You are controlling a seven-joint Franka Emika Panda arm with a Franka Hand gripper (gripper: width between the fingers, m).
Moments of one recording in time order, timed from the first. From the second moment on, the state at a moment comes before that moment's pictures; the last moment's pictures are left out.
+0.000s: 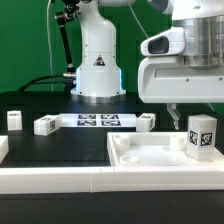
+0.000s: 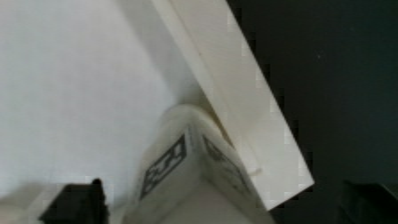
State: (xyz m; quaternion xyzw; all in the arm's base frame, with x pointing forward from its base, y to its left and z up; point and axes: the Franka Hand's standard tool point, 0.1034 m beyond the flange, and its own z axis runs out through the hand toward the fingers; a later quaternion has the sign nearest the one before) arm 0.627 0.126 0.078 -0.98 0.20 0.02 0.06
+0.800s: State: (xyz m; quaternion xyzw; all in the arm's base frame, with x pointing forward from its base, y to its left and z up) arm 0.630 0.115 0.079 -0.99 -0.13 0.00 0.06
